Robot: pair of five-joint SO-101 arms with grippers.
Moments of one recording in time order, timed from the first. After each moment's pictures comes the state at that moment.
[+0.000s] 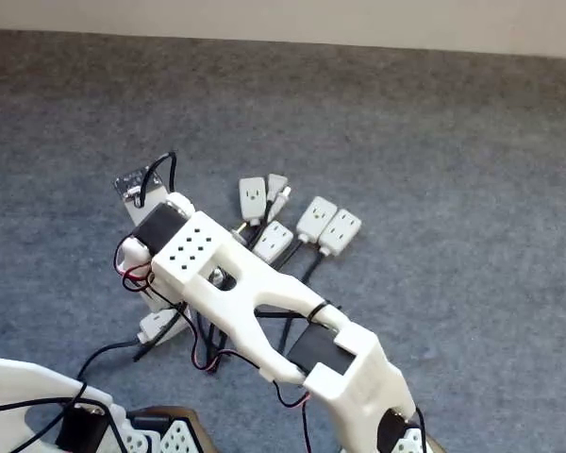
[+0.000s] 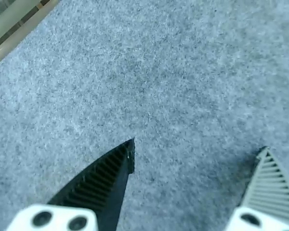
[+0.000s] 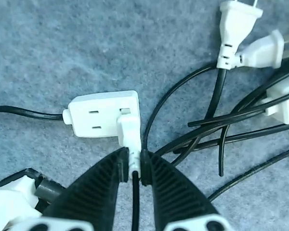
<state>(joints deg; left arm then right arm) -76.4 44.2 -18.1 29.1 -20.5 -60.5 27.3 -26.7 93.3 -22.4</state>
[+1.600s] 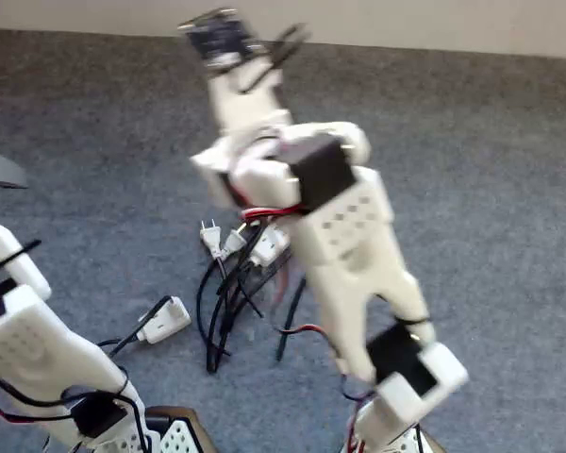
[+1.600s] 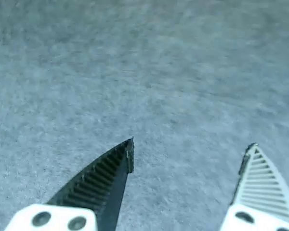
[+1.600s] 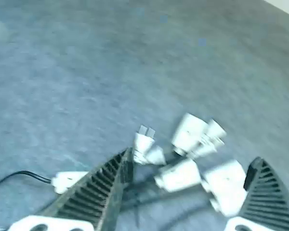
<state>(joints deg) -43.5 26.2 -54.0 101.4 -25.9 -41.2 6.2 -47.9 98.3 -1.5</state>
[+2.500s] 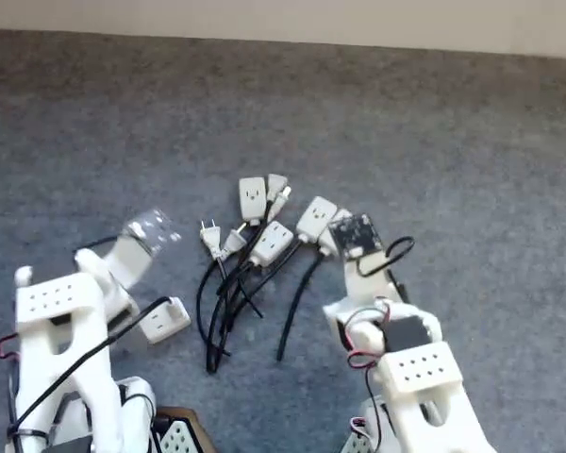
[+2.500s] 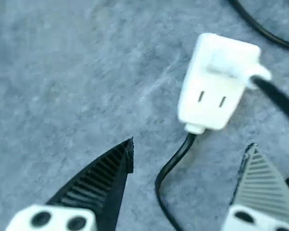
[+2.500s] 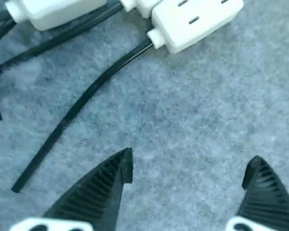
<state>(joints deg) -24.1 -36.6 58.2 69.2 -60.4 -20.3 -58.5 76.6 51.6 7.3</state>
